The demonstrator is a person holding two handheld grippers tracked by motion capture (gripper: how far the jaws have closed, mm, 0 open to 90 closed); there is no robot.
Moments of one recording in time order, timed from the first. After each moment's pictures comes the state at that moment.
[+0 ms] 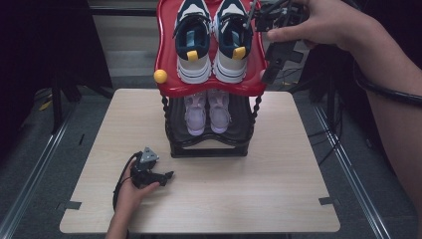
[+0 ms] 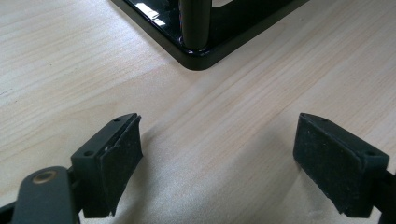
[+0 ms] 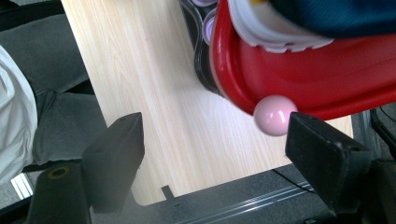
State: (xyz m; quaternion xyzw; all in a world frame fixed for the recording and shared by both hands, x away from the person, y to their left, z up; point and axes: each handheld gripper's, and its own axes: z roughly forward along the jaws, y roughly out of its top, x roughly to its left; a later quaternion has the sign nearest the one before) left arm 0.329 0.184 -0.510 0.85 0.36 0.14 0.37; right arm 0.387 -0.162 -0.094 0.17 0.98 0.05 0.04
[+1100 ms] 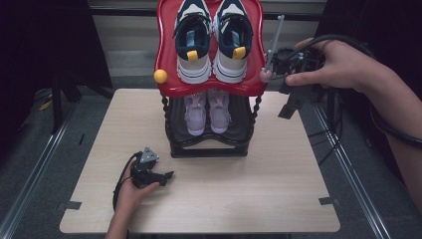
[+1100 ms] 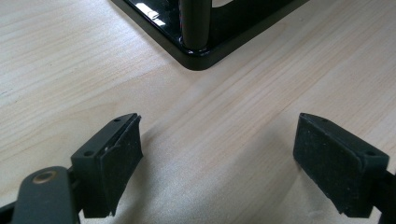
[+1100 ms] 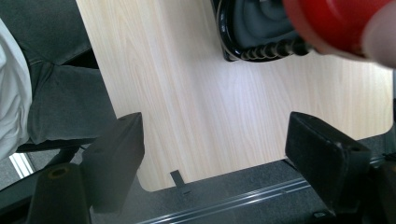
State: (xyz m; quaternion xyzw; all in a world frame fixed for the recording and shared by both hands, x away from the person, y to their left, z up) left arm 0.329 0.184 -0.509 0.85 0.36 0.14 0.37; right arm 0.350 -0.196 -0.152 0.16 0.99 0.03 0.02
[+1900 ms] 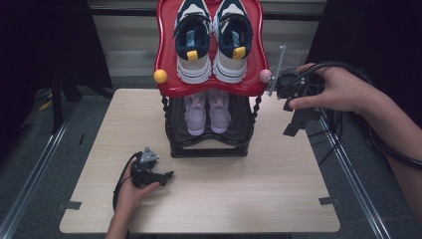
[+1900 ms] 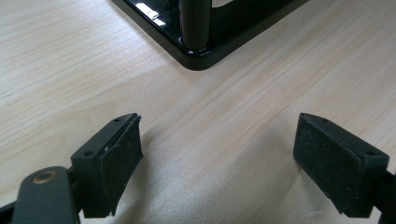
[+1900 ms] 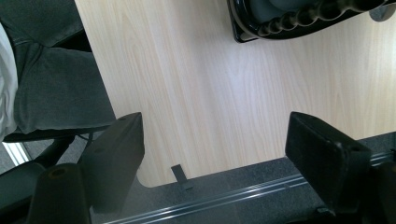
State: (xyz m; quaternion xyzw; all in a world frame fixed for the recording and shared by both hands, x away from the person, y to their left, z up) left arm 0.329 0.184 -0.509 0.85 0.36 0.14 0.37; right arm 0.338 -0.210 -0.196 0.16 0.99 0.02 0.02
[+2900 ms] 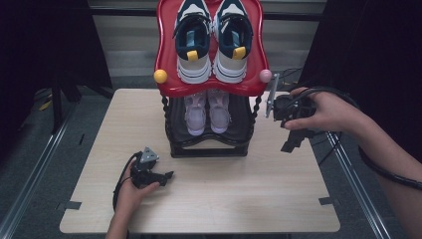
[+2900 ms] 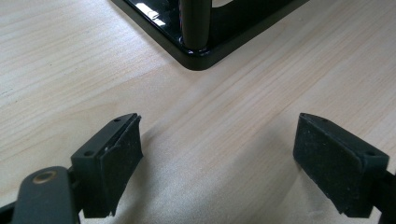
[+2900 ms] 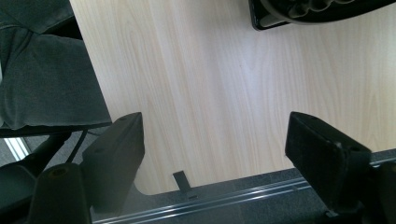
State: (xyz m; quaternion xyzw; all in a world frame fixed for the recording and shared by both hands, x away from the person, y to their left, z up) left arm 0.329 0.183 -0.510 0.84 0.36 0.14 0.37; right arm 0.335 -0.216 -0.251 0.15 0.99 0.00 0.00
